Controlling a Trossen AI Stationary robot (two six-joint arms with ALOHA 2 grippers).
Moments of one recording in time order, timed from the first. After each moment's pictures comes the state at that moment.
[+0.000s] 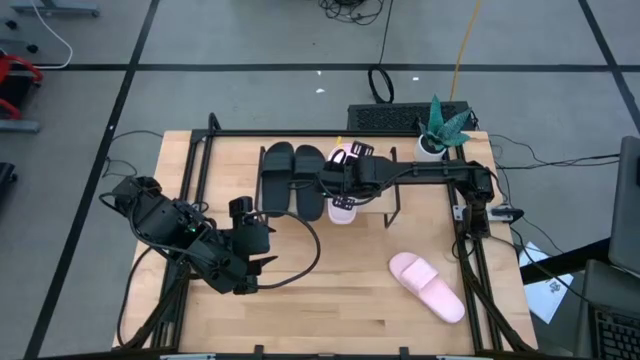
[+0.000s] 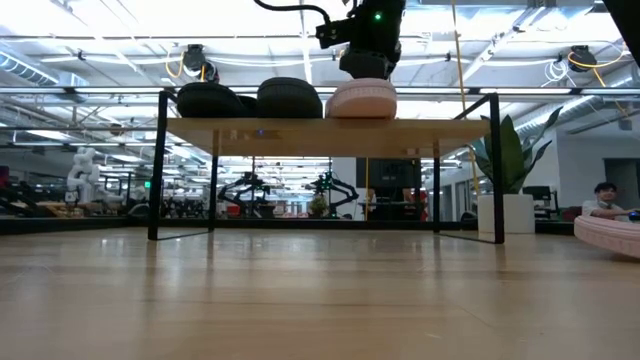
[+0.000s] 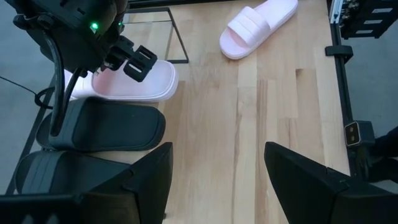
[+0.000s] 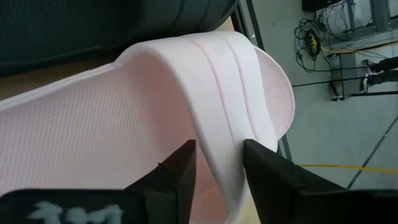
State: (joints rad) left arm -0.60 1.75 2.29 -1.57 -0.52 -0.52; right arm -0.03 1.94 1.85 -1.31 0.63 0.22
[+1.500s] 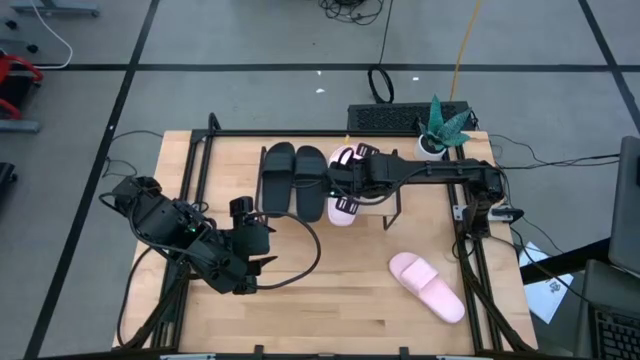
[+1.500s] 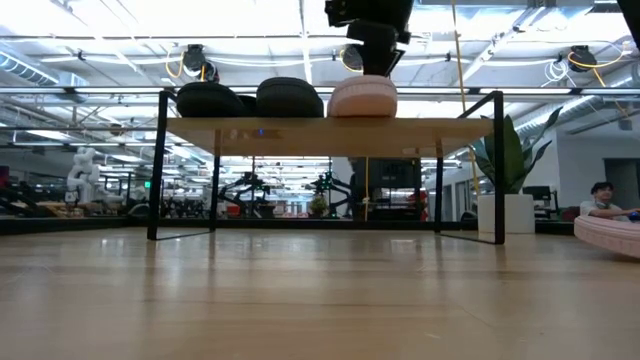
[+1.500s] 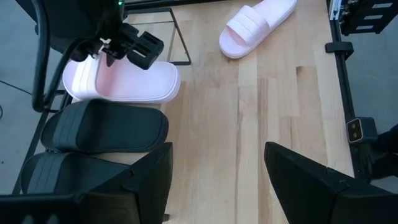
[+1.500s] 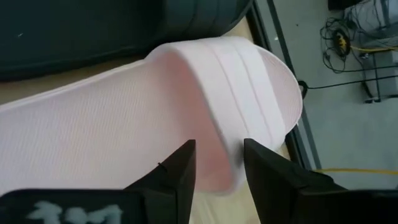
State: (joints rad) left arm -0.60 1.75 2.29 -1.57 -0.52 -0.50; right arm -0.01 1.86 1.85 -1.33 0.55 0.25
